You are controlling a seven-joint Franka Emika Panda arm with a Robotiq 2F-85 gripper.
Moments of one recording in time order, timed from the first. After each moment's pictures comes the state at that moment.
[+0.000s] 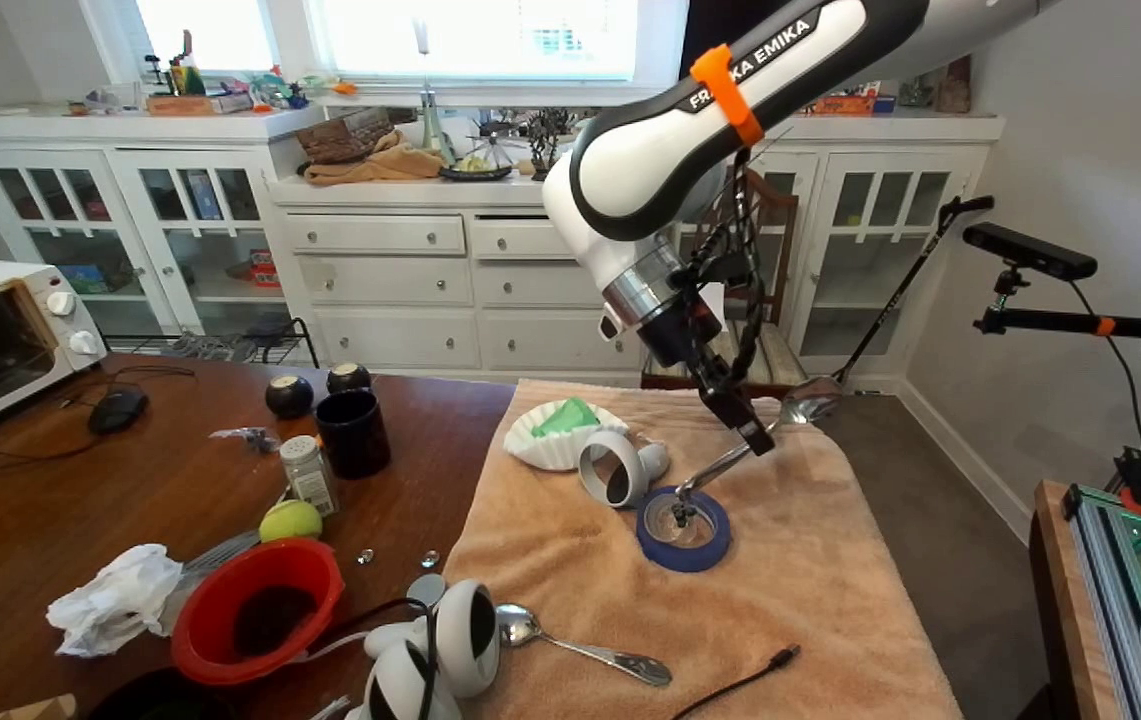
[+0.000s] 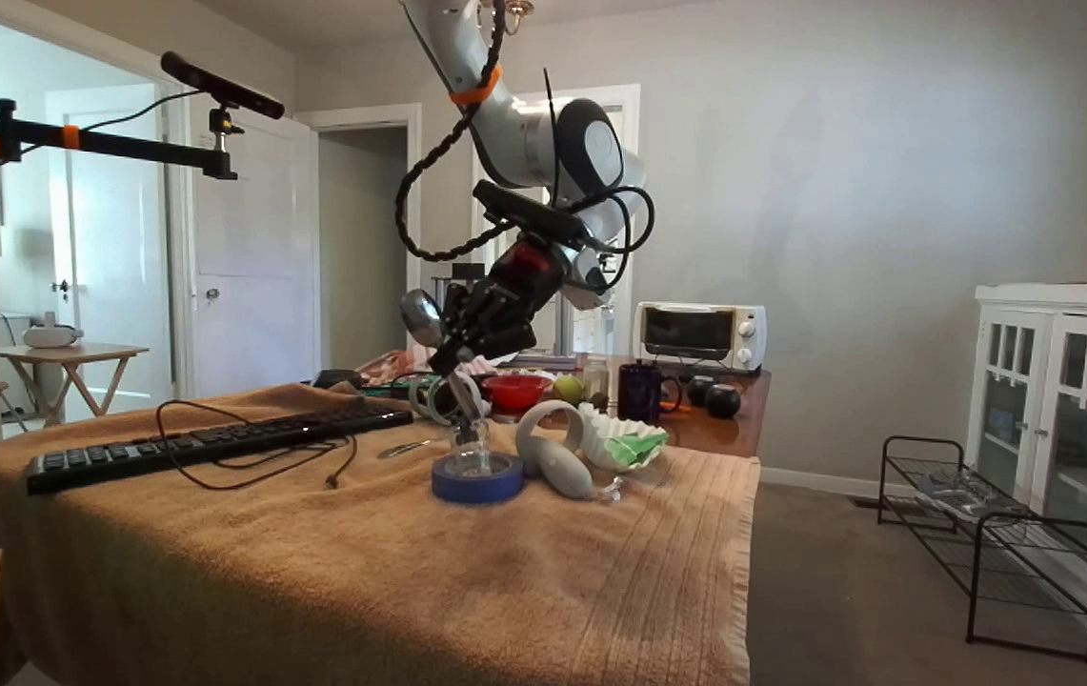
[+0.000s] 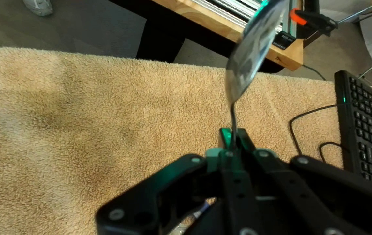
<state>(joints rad) -0.01 0.50 0.11 -1.73 0.08 1.43 -0.32</state>
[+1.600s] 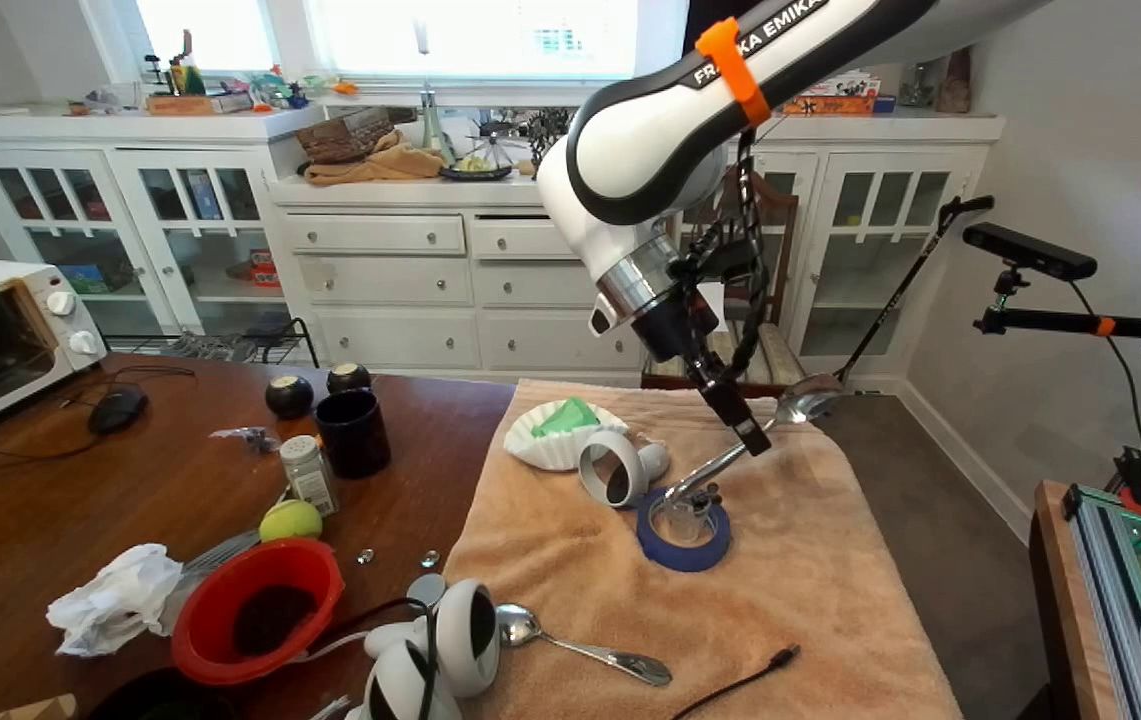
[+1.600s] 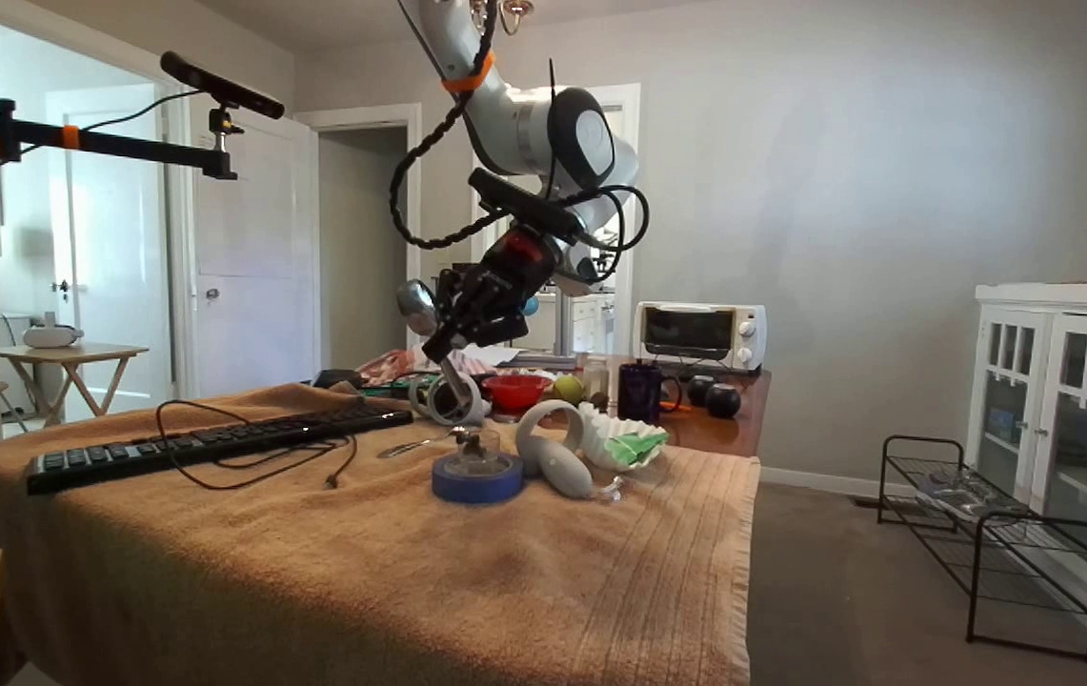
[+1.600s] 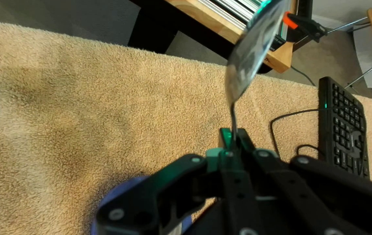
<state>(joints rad) -0.01 0.48 0.13 -1.73 0.11 1.43 -0.38</state>
